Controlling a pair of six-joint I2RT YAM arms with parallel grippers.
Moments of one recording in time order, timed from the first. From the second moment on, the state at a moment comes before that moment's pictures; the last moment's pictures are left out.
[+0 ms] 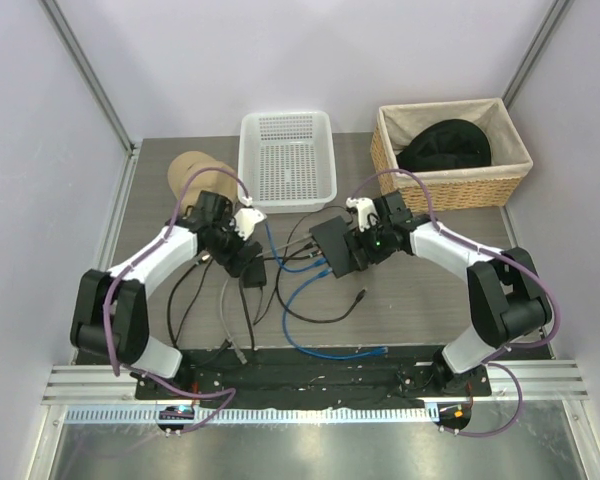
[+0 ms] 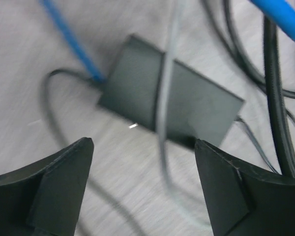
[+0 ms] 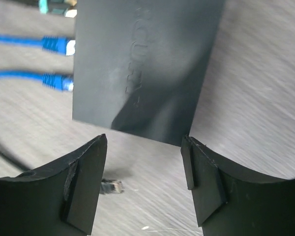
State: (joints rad) left arm -0.30 1.52 0.97 -0.58 0.32 0.48; right arm 0.37 1.58 0.94 -0.39 -0.28 -0.13
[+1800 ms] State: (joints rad) left arm -0.47 1.78 1.62 -0.73 0.38 0.29; right arm 0.21 1.93 1.42 -0.59 -0.49 -0.24
